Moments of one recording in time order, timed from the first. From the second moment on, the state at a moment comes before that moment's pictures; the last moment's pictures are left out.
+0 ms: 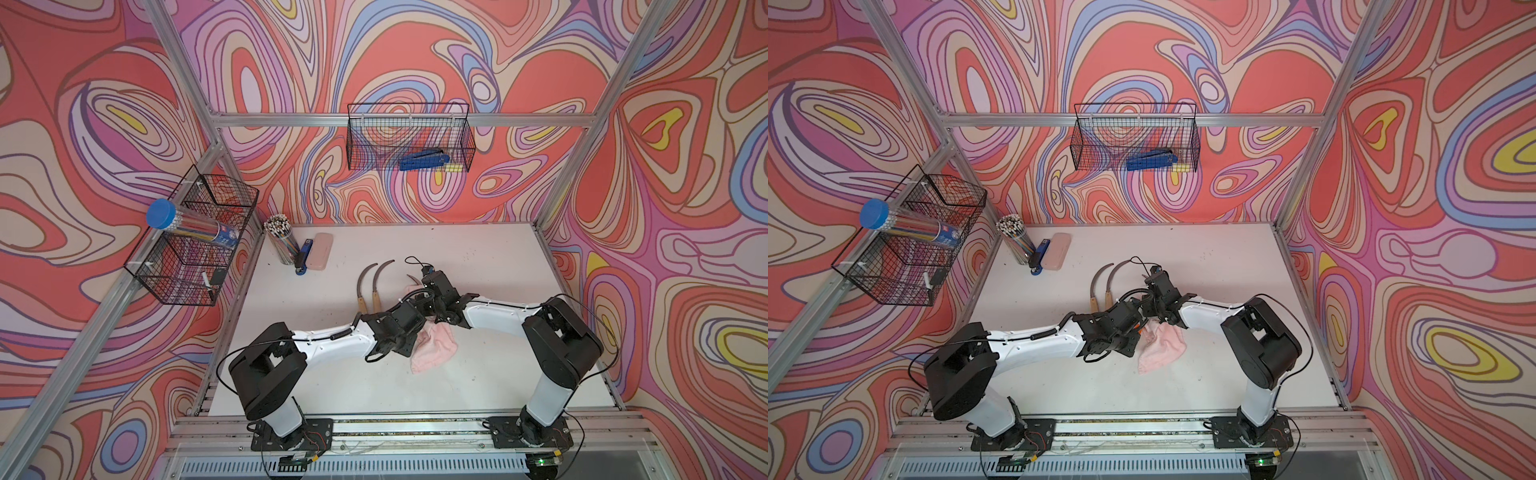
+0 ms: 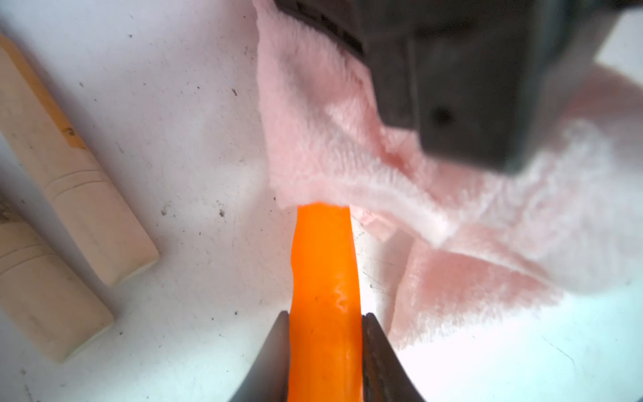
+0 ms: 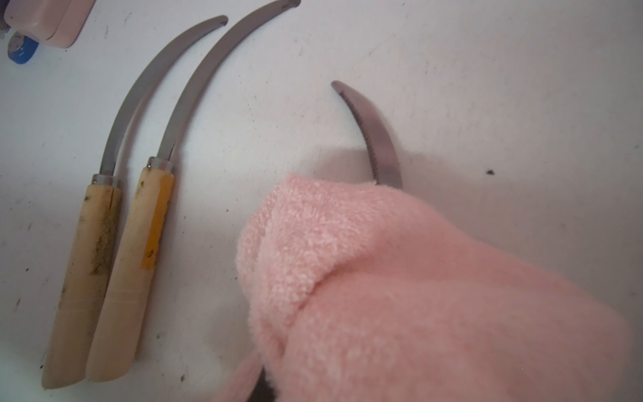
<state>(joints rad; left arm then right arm) -0.95 1.62 0.96 -0.41 -0.12 -0.50 0.62 1.78 0.99 -0.06 0.06 0.43</state>
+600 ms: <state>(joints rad) -0.99 1.61 0.97 -0.45 -0.09 -0.46 0.73 1.67 0.84 -0.01 0.16 0.50</state>
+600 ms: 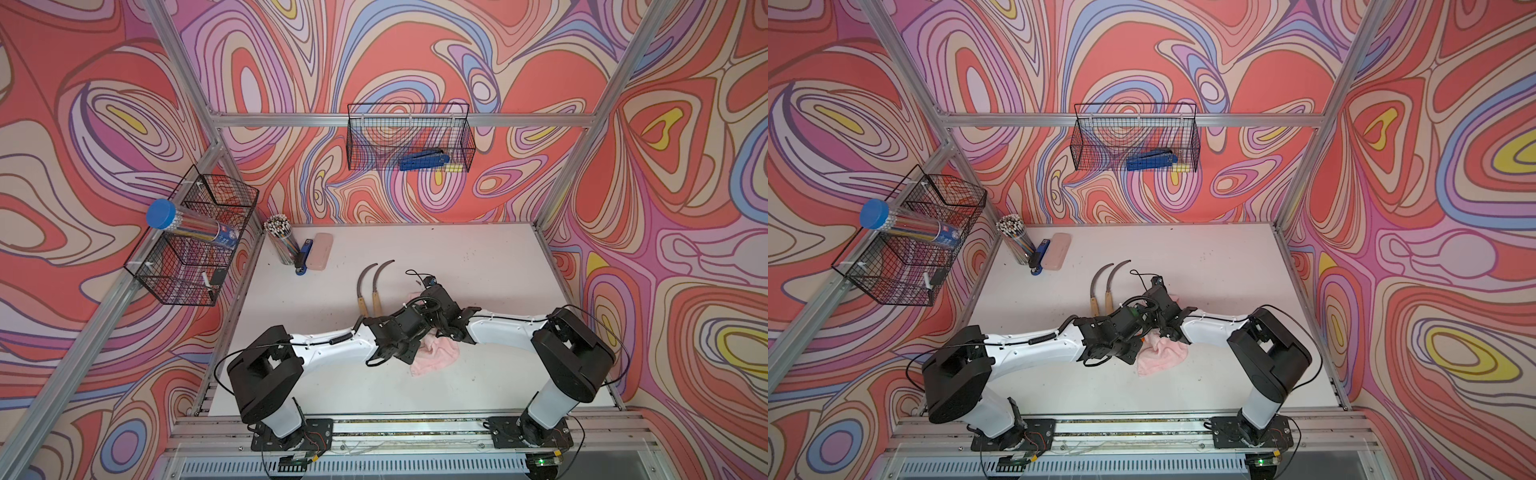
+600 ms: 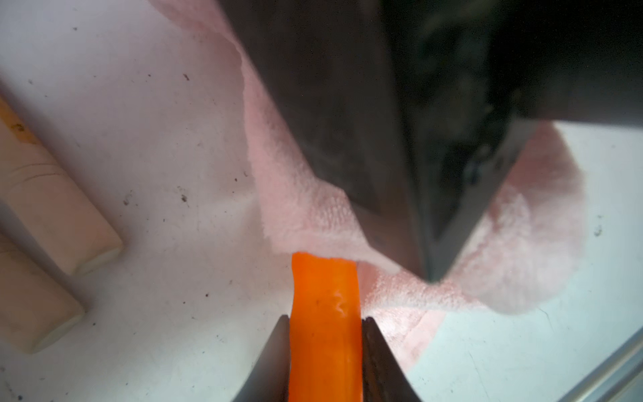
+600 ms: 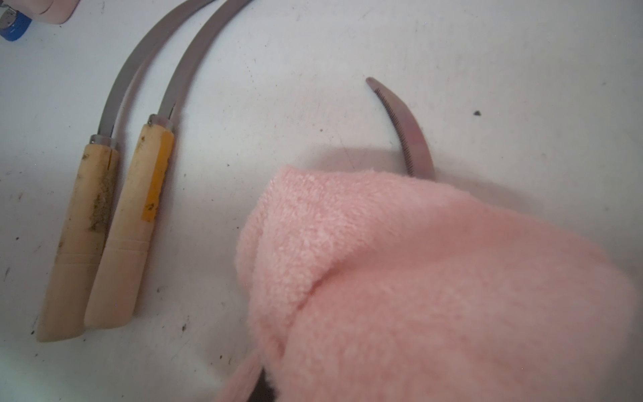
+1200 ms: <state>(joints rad) -0.96 1.61 0.97 -0.41 -0.09 -0.48 0.52 1.61 0.86 0.04 -0.04 0.44</state>
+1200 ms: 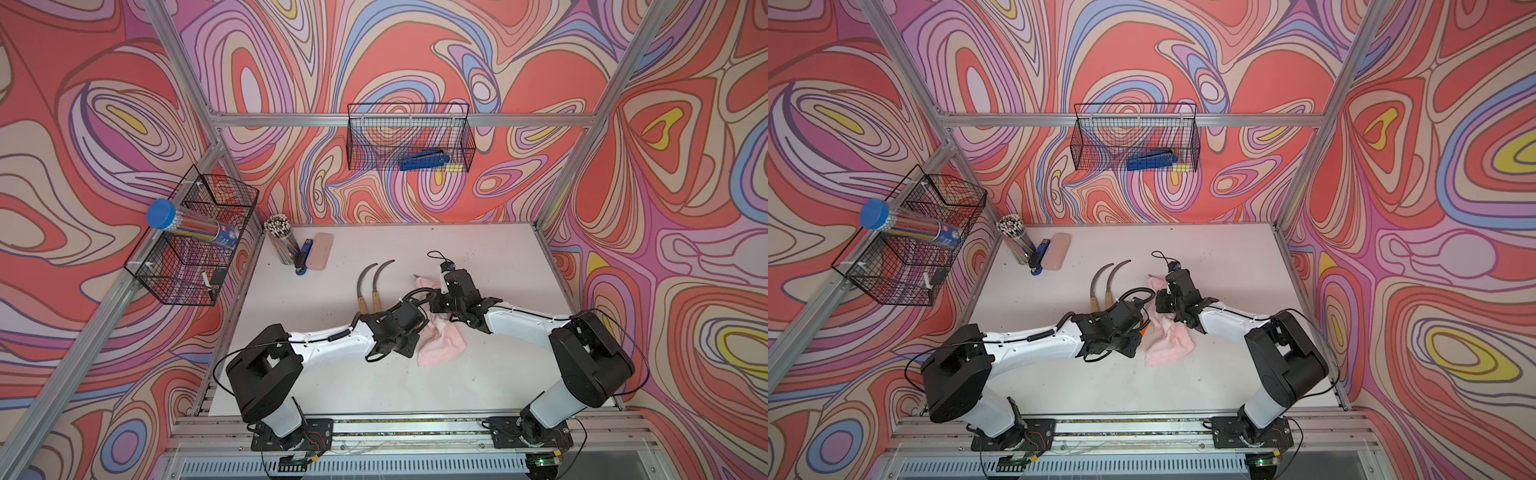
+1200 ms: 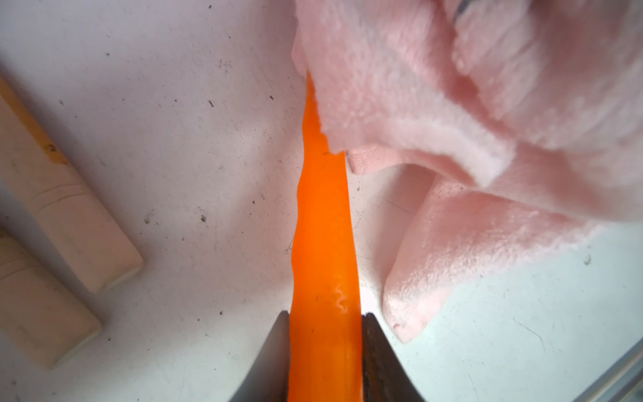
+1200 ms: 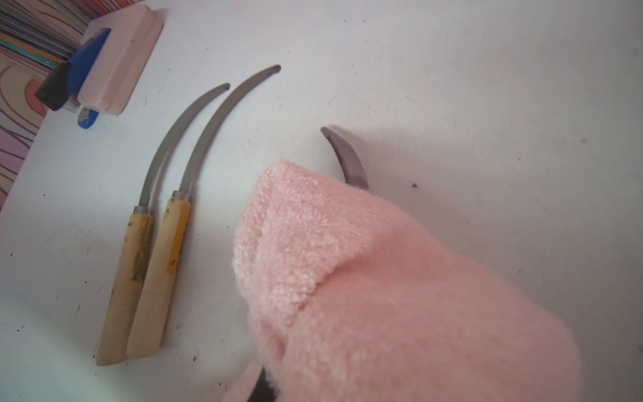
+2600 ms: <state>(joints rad) -0.94 1.64 0.97 -0.41 -0.10 -0.48 0.47 2.19 1.54 -0.30 0.16 0.25</state>
